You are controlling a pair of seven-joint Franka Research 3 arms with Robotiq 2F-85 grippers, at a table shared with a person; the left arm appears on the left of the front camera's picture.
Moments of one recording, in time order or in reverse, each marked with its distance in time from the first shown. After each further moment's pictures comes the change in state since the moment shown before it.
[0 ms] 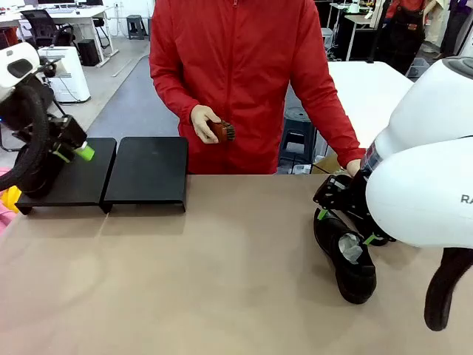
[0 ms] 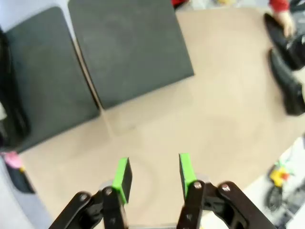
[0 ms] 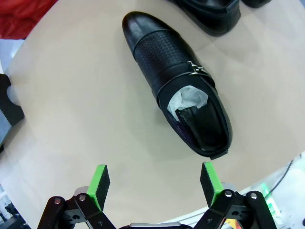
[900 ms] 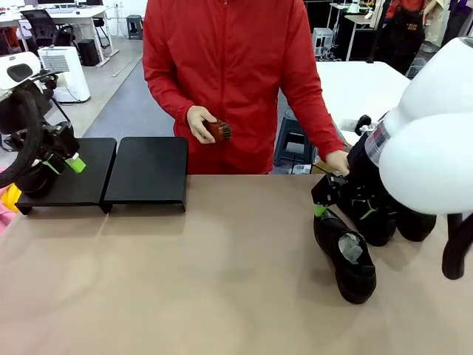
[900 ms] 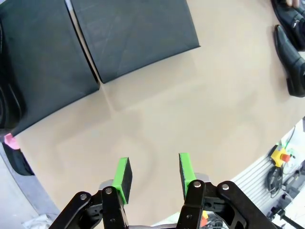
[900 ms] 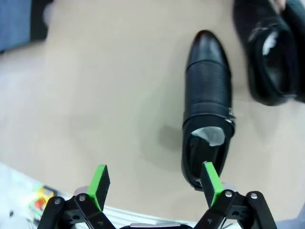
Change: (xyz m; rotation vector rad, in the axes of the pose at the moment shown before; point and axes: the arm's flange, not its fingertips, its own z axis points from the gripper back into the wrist) left arm -0.001 0.005 -0.004 0.005 0.117 0.004; right arm 0.024 0.010 0.009 0.103 0.066 0.652
